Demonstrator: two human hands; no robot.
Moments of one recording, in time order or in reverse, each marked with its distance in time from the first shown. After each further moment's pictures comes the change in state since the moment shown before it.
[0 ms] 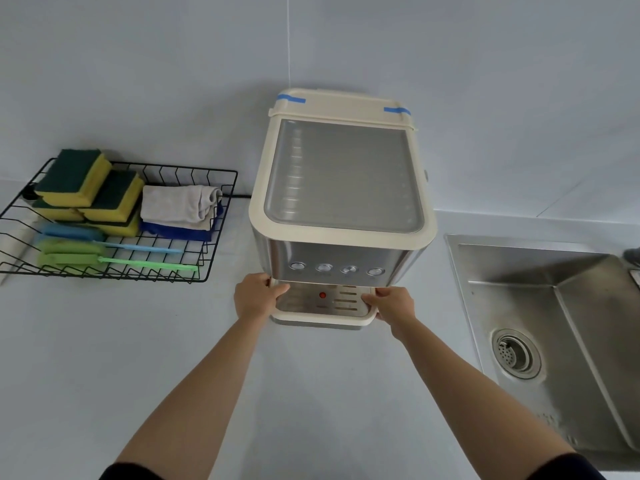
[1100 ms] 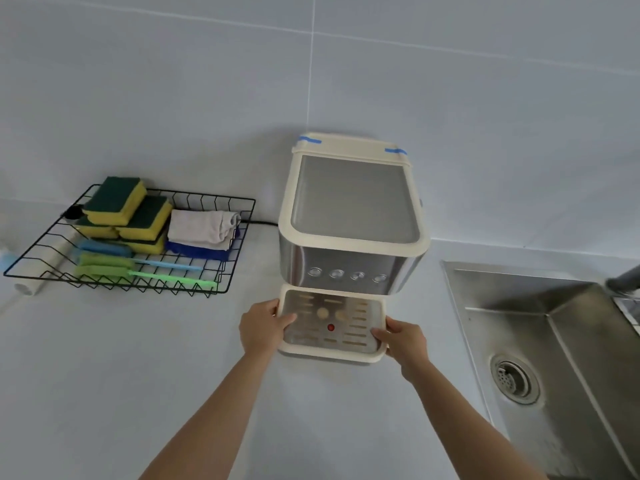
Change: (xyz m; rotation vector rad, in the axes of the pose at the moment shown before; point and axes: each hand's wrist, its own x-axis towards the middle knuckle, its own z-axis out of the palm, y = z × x) left_hand -0.055 -0.006 -0.031 -0.060 -0.015 0.145; right_hand -0.060 0.013 -0.012 0.052 0.002 -0.058
